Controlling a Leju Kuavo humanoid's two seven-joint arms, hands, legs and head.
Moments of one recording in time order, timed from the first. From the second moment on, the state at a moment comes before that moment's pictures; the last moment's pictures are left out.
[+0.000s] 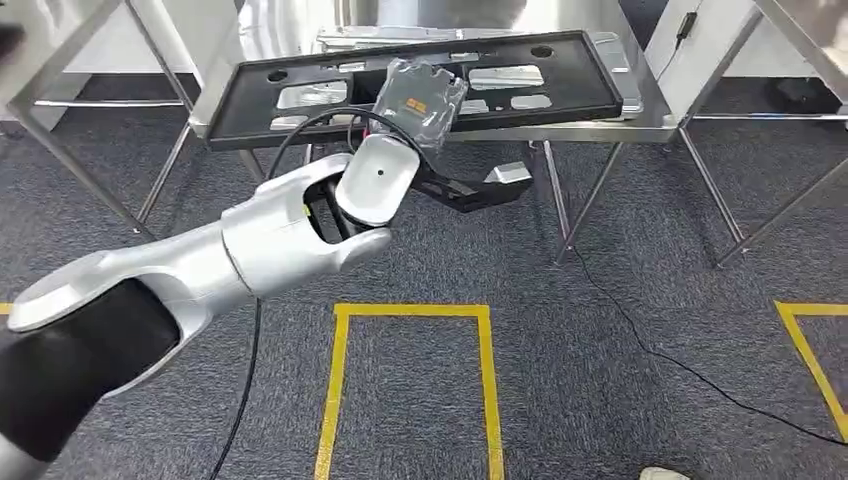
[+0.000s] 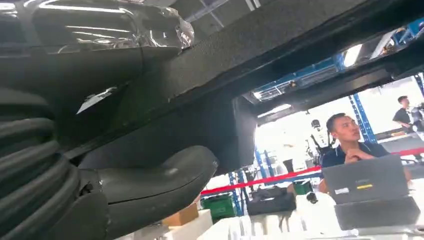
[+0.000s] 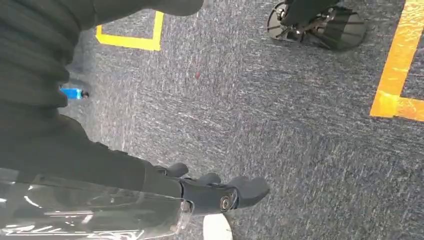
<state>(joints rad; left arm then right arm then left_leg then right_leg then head) -1.24 0.10 -1.16 -1.15 -0.87 -0.24 0.62 -0.17 -0.03 0.72 -0.26 -0.31 -0.41 0.02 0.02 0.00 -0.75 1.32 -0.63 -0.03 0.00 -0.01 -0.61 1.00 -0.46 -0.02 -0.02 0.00</state>
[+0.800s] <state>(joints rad) -1.25 0.07 -1.17 -1.13 -0.87 -0.24 0.61 -0.19 -0.03 0.73 -0.26 -0.31 -0.40 0.03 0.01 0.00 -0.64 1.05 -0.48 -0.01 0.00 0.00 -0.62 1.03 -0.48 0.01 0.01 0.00</state>
